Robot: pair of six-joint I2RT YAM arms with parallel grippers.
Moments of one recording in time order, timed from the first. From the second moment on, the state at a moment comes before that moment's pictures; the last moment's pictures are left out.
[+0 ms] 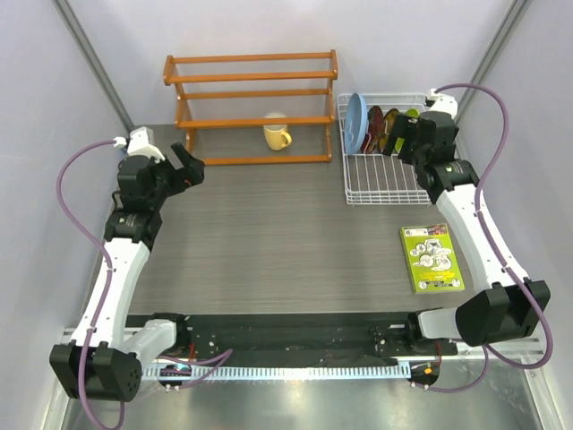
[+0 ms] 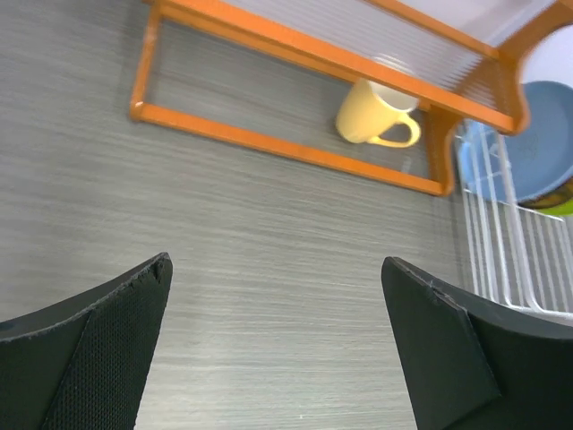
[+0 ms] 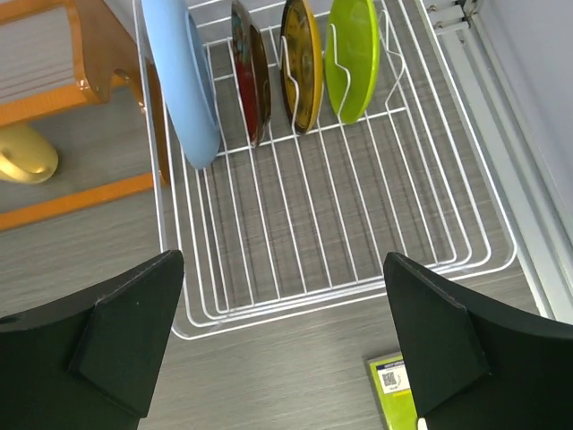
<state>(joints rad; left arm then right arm) -0.05 1.03 1.01 -0.26 0.05 -0.42 0.14 1.33 1.36 -0.46 0.29 0.27</state>
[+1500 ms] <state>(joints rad) 0.06 1.32 0.95 -0.14 0.18 -0.52 0.31 2.32 2.30 -0.51 0.61 0.03</state>
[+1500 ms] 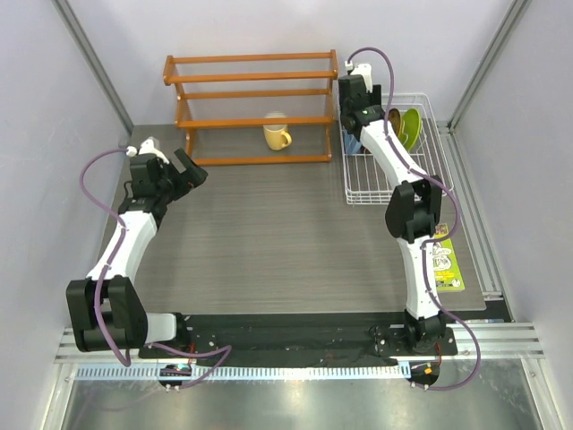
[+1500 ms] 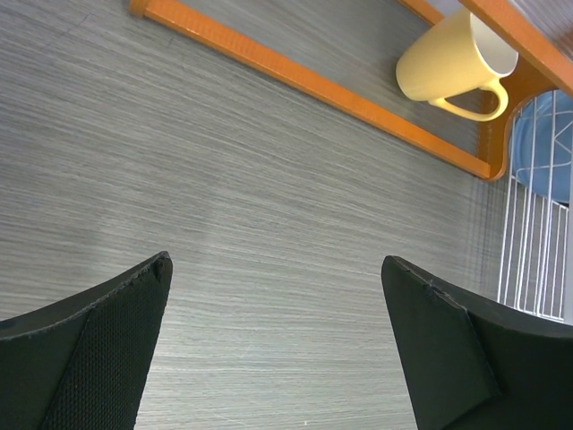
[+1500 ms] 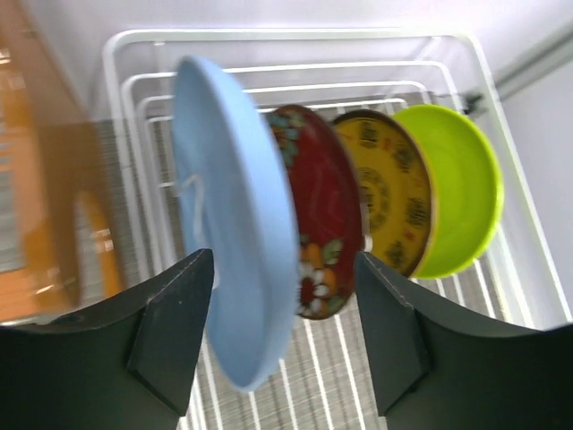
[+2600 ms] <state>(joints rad) 0.06 1.31 0.93 -0.19 0.14 -0.49 0.43 2.17 2.10 -0.30 1.09 -0.27</state>
